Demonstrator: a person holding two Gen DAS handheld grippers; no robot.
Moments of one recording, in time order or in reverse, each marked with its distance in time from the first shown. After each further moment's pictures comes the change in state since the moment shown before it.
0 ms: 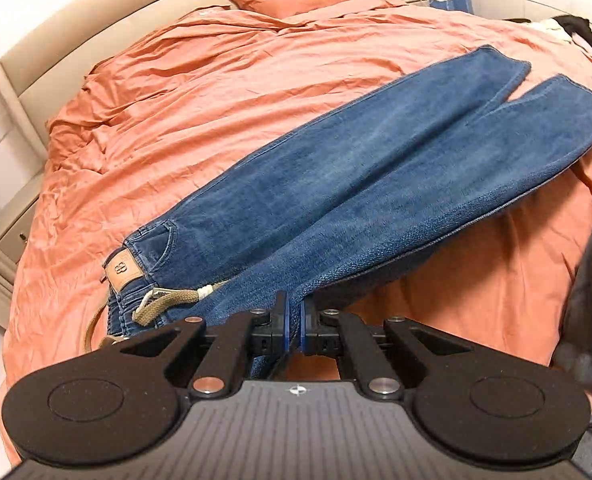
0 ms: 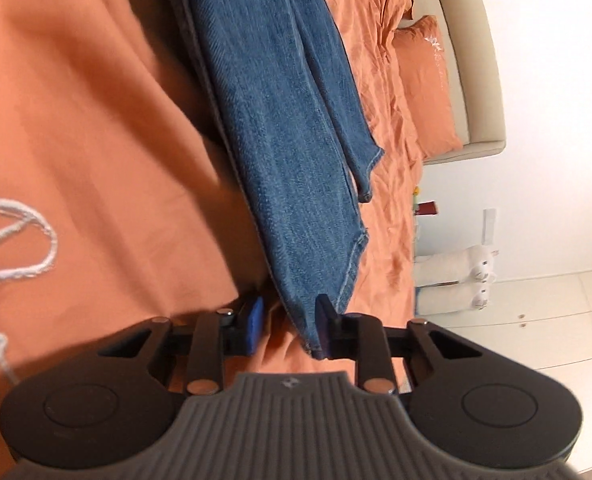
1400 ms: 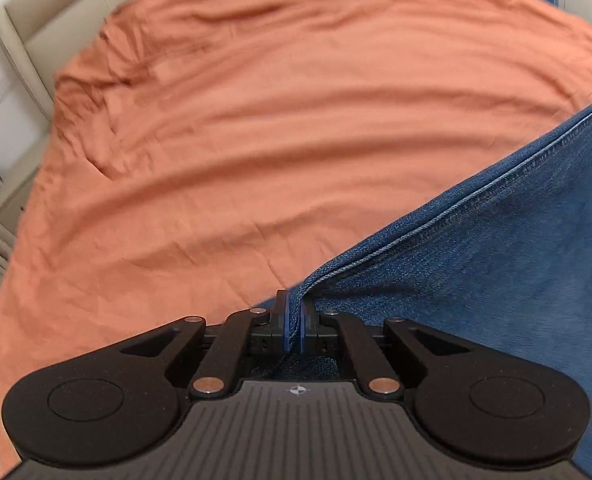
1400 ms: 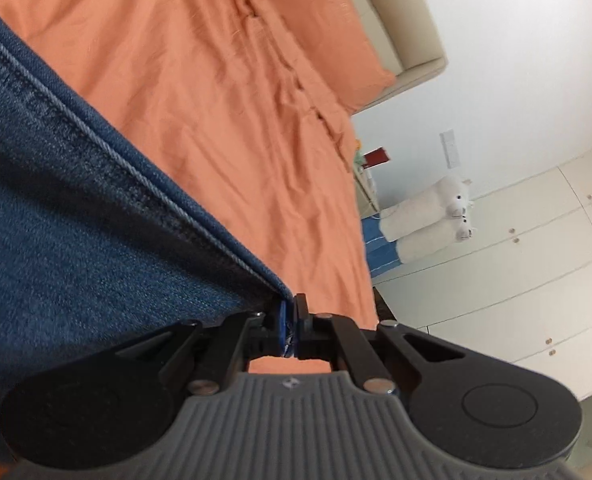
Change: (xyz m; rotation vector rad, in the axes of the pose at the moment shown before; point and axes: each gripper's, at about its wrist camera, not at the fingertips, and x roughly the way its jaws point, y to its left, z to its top) left arm 0.223 0.117 0.132 -0.127 0.164 0.080; right arm 0.252 -0.179 0.249 0.324 0.177 -0.032
